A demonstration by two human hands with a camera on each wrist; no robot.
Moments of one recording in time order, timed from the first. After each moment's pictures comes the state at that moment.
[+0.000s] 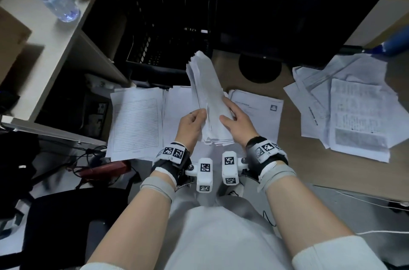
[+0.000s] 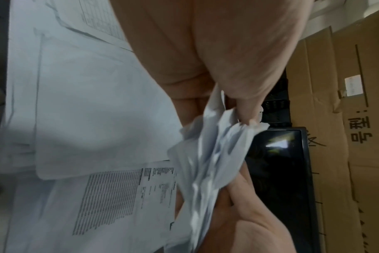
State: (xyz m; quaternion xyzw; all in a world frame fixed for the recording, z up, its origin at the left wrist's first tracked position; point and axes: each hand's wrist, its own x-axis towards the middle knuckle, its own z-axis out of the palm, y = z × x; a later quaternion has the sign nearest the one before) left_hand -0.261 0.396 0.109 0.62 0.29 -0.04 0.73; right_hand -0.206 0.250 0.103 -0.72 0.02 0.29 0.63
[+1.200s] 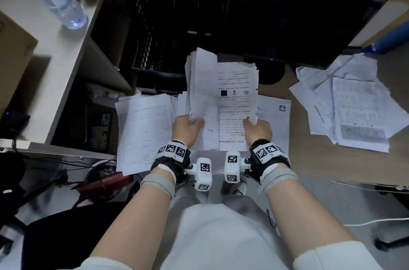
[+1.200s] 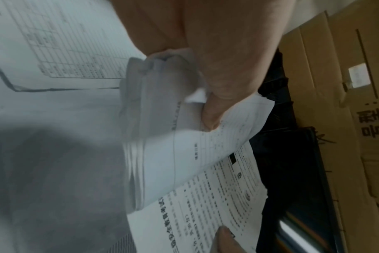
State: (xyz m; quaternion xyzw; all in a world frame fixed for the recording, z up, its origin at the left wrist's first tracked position) left_hand -0.248 0.498 0.095 0.78 0.31 -0.11 0.54; right_hand -0.211 0.297 0.089 -0.83 0.29 0.18 0.44
